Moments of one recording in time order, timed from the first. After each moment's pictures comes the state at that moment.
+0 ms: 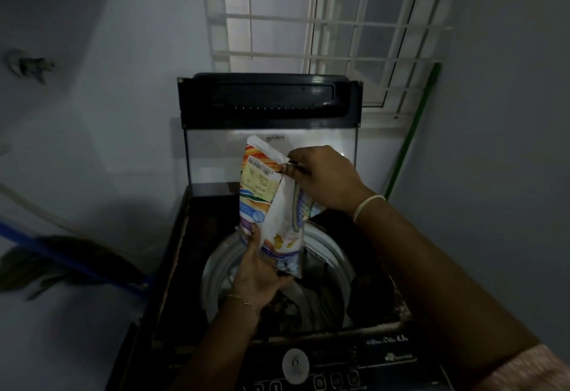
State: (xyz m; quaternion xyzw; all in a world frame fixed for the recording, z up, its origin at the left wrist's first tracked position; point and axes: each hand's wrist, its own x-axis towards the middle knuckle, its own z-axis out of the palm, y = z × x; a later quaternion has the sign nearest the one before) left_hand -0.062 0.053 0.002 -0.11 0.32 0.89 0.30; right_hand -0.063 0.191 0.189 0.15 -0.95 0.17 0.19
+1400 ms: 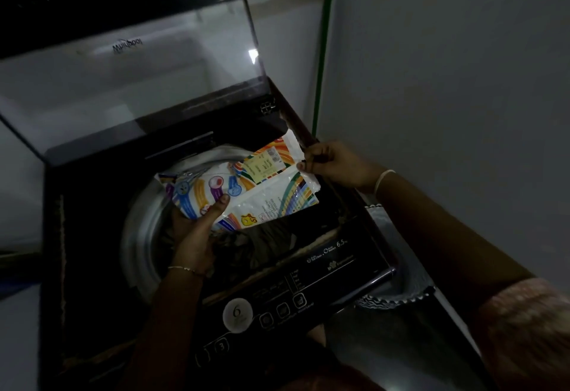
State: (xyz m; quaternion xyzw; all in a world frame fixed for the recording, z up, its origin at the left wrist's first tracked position) left_hand -0.066 0.091 -0.057 -0.02 0.61 0.77 0.19; right_hand -0.001 0.363 0.015 -0.10 -0.80 0.58 -0.06
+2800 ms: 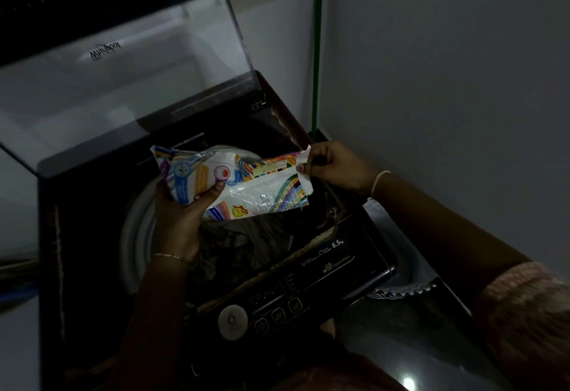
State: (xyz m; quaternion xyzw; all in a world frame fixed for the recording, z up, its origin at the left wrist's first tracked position) left_hand -0.085 0.105 -0.023 0.01 0.67 0.72 0.15; right_hand 0.001 0.380 -0.013 -0.10 -0.82 0.56 -0.02
